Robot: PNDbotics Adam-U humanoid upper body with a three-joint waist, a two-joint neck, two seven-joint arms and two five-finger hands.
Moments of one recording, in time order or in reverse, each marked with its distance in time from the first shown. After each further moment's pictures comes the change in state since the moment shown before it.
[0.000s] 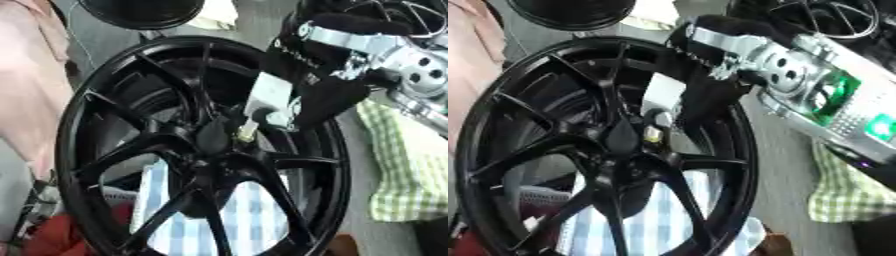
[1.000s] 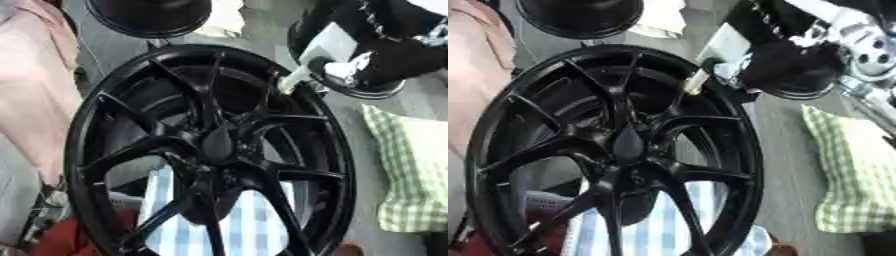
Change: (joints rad) left arm -0.001 0.000 0.001 0.000 0.007 -0.009 0.009; right arm 0.220 -0.081 -0.332 0.038 -0.163 -0.149 -0.390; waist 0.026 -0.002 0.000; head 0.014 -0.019
